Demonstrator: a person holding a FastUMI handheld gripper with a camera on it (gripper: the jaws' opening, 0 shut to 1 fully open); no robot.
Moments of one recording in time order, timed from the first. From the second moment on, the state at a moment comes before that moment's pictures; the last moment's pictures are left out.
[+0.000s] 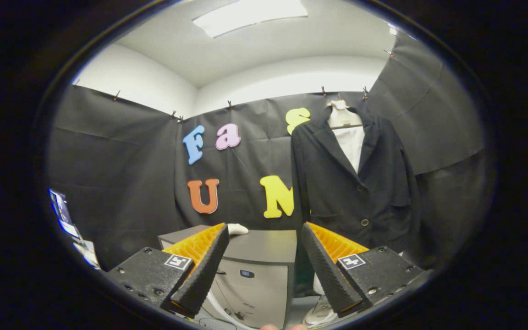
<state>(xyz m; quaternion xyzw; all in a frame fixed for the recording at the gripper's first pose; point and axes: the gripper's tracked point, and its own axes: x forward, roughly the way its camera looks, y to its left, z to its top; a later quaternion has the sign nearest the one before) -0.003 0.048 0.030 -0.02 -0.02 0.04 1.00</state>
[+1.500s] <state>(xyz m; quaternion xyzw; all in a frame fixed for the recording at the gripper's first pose) 0.072 0.111 0.002 0.01 0.13 -0.01 0.99</state>
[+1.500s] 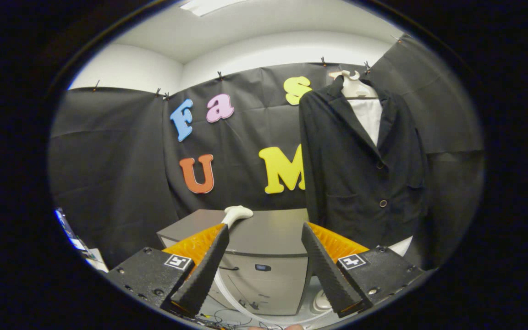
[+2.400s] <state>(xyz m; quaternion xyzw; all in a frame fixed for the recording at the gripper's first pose) 0.257 0.233 -0.036 -0.01 0.22 0.10 0.97</state>
